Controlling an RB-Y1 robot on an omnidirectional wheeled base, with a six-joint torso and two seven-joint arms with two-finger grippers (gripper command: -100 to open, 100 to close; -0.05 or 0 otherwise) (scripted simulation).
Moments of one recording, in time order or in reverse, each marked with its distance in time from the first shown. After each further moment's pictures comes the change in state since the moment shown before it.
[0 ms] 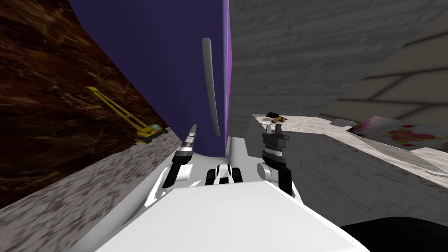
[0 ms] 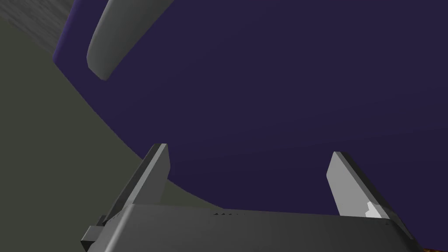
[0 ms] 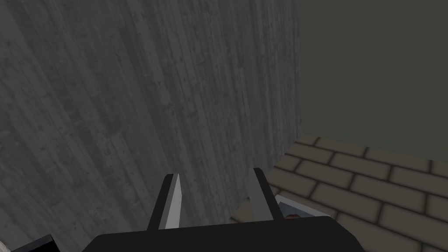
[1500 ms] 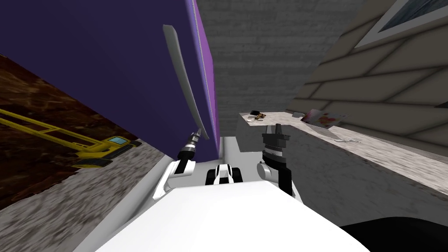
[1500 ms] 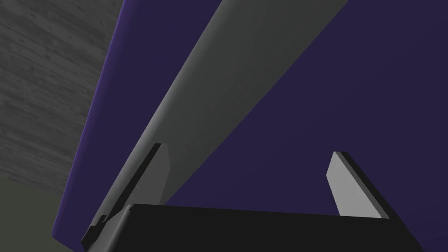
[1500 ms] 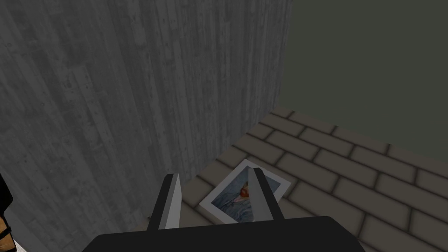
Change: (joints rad) left arm -0.066 0.008 -0.026 0.036 -0.245 0.377 -0.146; right arm 0.000 0.000 0.000 0.000 0.000 0.000 0.000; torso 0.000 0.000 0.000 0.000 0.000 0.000
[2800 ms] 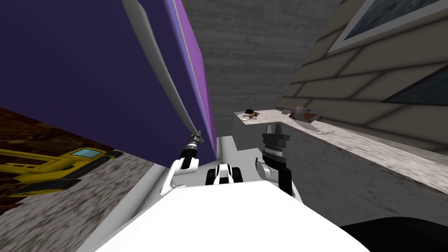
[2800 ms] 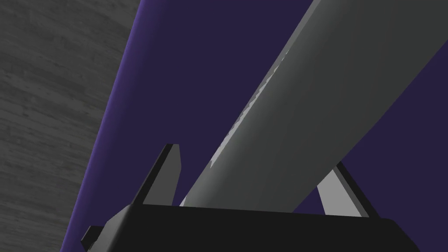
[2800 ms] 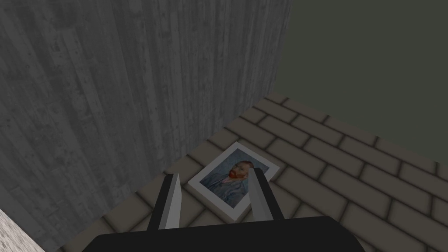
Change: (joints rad) left arm -0.028 -0.086 -0.025 0.006 -0.106 0.198 -0.076; right arm 0.000 0.000 0.000 0.000 0.000 0.000 0.000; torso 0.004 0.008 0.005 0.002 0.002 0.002
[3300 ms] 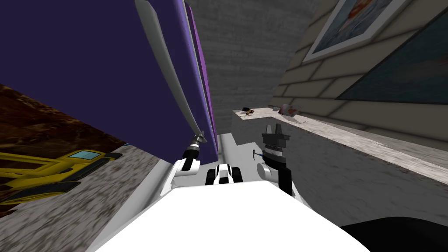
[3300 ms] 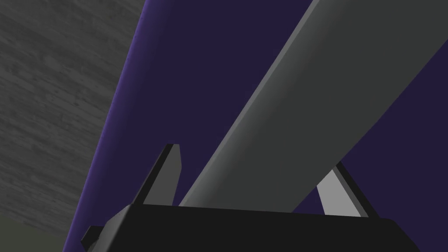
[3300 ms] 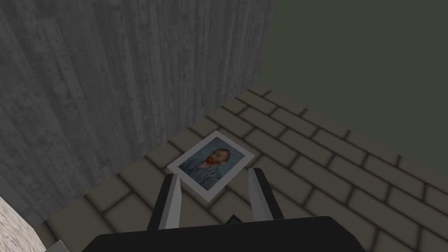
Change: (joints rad) left arm 0.008 0.054 -0.071 -0.013 0.034 -0.003 -0.003; right arm 0.000 0.000 0.000 0.000 0.000 0.000 0.000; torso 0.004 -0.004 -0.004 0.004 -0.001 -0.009
